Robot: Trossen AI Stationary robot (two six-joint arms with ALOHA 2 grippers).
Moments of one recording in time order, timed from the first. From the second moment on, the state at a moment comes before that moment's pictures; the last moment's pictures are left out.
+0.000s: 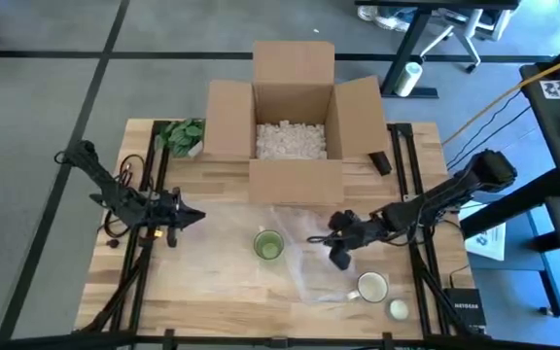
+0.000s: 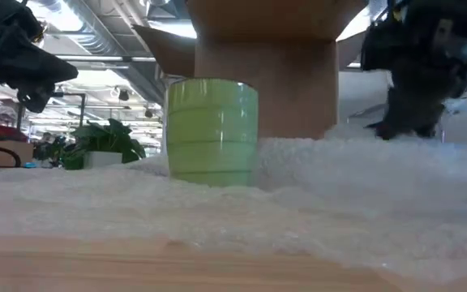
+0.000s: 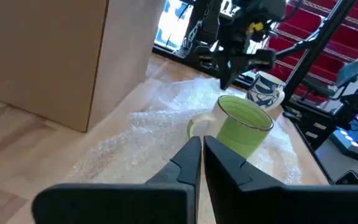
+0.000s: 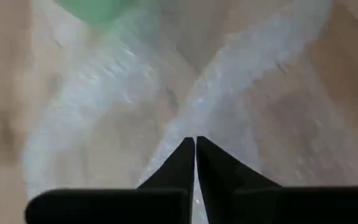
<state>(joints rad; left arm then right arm) -0.72 0.17 0.06 -0.09 -0.84 -0.49 0.41 1.34 0.66 -0.16 0.20 0.81</state>
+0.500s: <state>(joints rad) -0.72 0.17 0.06 -0.09 -0.84 -0.50 0.33 1.33 0.86 -0.56 0.24 0.77</state>
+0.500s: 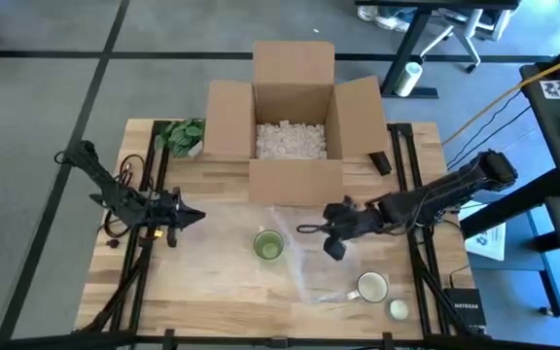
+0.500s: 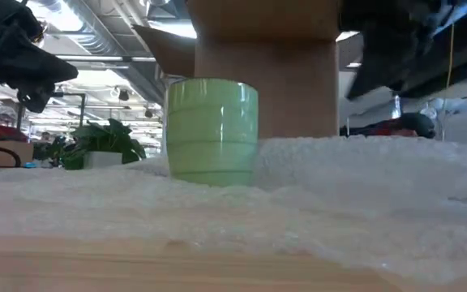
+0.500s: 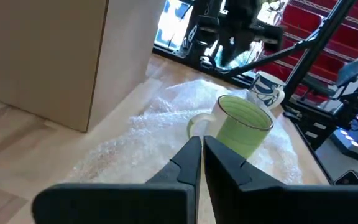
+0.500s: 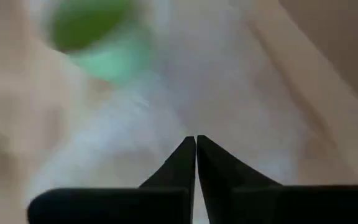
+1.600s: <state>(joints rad) -0.73 0.17 0.06 -0.10 -0.84 -0.54 0.33 1.11 0.40 -0.21 0.04 0.95</state>
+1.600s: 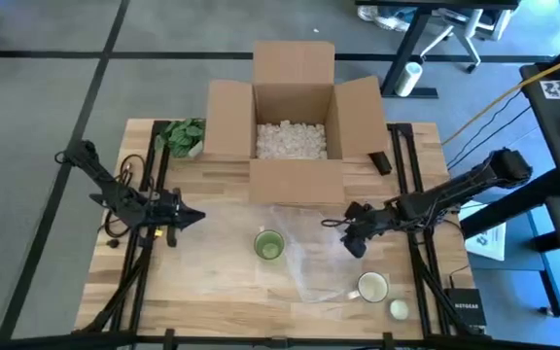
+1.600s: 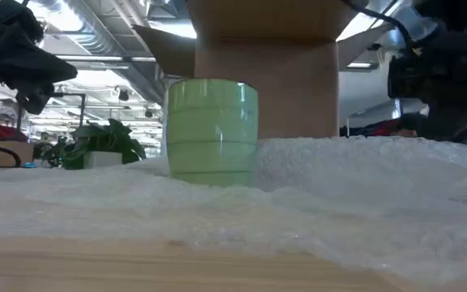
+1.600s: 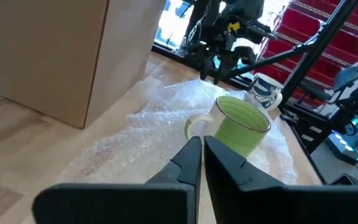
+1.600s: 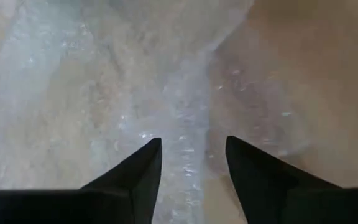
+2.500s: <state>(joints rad) -0.73 0.17 0.06 -0.10 -0.84 -0.54 0.28 1.31 0.66 0.09 0.07 0.71</state>
